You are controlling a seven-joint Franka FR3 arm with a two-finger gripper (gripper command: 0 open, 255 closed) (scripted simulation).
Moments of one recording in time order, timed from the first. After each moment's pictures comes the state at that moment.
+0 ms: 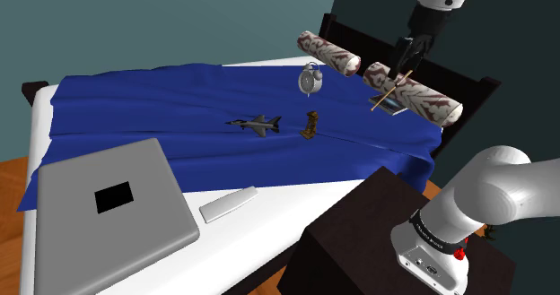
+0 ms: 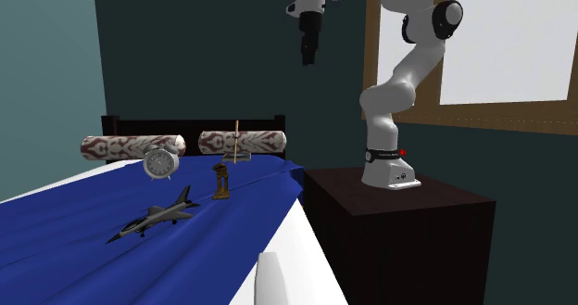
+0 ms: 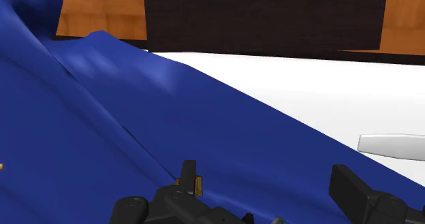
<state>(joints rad) -0.02 -0.80 0.05 -2.32 -0.11 1.54 0.08</state>
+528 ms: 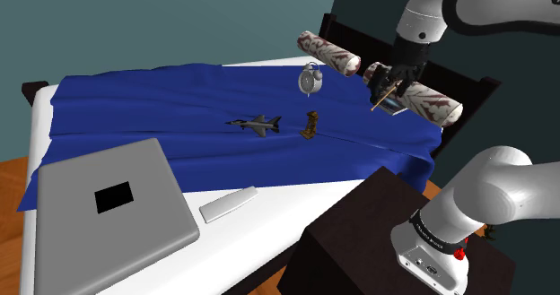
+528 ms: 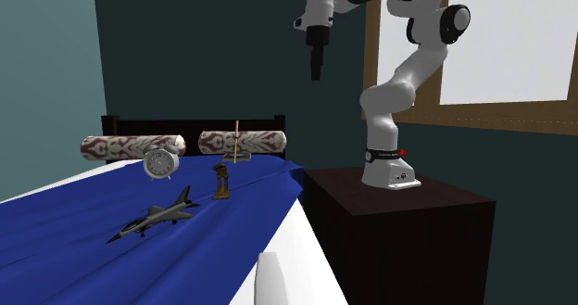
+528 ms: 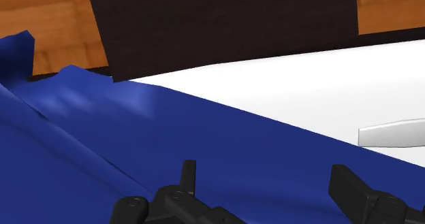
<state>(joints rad) -0.03 -0.85 0.17 -2.49 0.00 1.63 0.33</state>
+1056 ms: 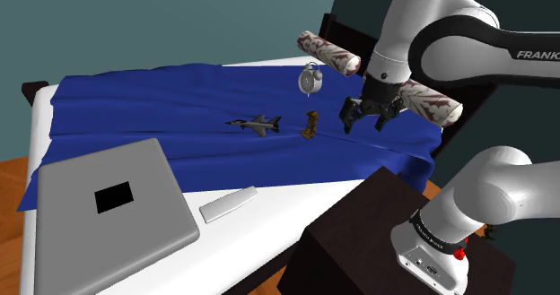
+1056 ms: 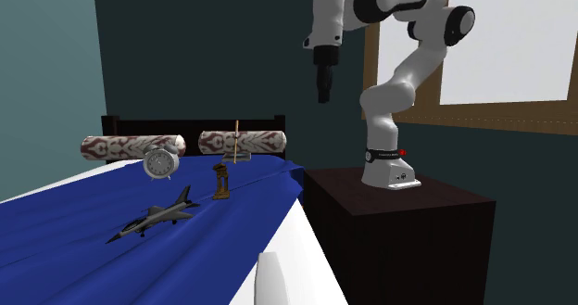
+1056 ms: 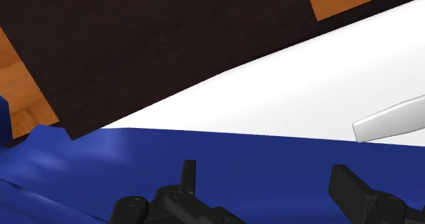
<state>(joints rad) -0.03 -0.84 0.36 -2.64 0.17 1.79 0.67</state>
